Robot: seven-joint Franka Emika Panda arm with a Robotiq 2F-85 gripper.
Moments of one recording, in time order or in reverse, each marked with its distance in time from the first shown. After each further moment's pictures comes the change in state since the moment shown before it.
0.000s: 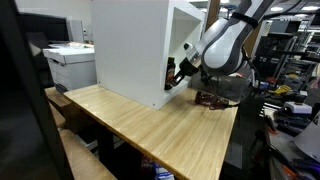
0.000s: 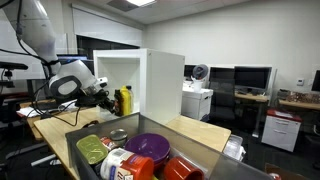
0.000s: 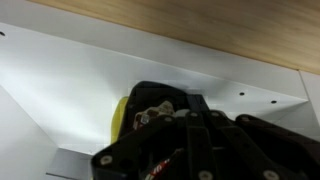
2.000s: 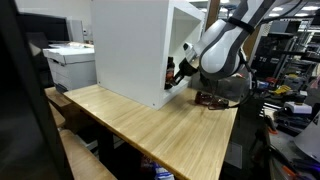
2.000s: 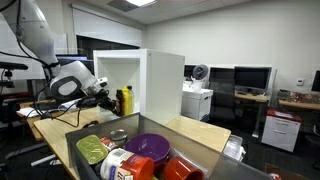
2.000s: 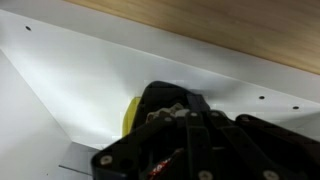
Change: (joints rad) arm 0.253 0.048 -0.245 0.015 0.046 0.000 0.000
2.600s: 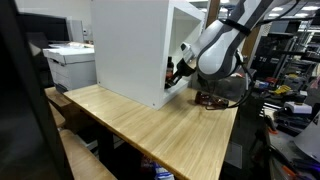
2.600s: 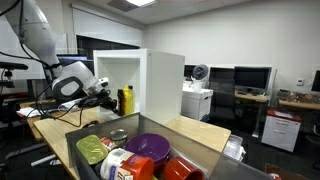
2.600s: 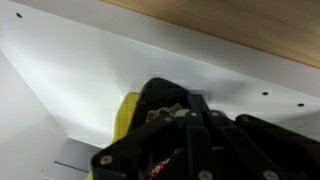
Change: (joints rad) arm 0.000 0.027 -0.001 0.029 -0.012 0.000 0.000
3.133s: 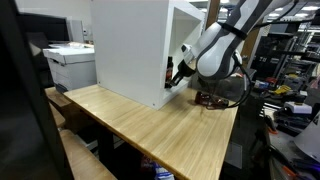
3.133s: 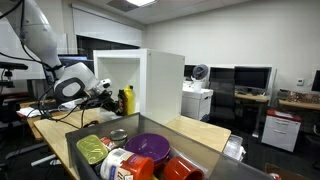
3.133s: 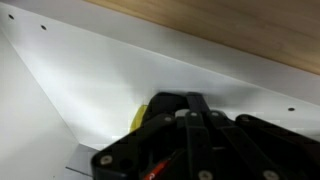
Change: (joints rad) arm 0.046 0.030 -0.074 0.003 0.003 -0.013 0.000
